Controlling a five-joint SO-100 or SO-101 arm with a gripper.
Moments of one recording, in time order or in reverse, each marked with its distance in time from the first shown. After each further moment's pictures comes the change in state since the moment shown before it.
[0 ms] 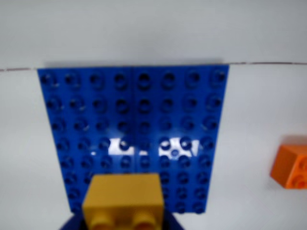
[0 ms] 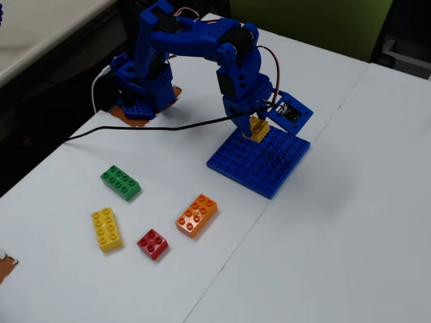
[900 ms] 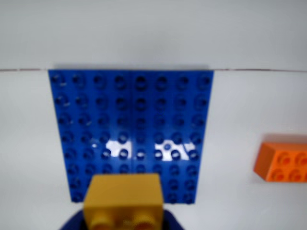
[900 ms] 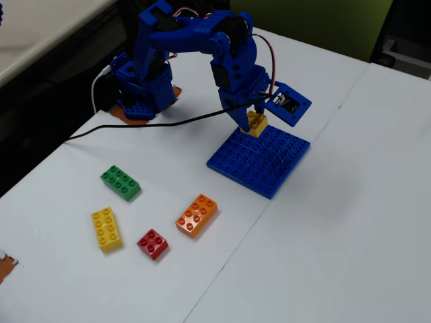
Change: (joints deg) arm 1.0 0.1 -6.9 5.4 -2.2
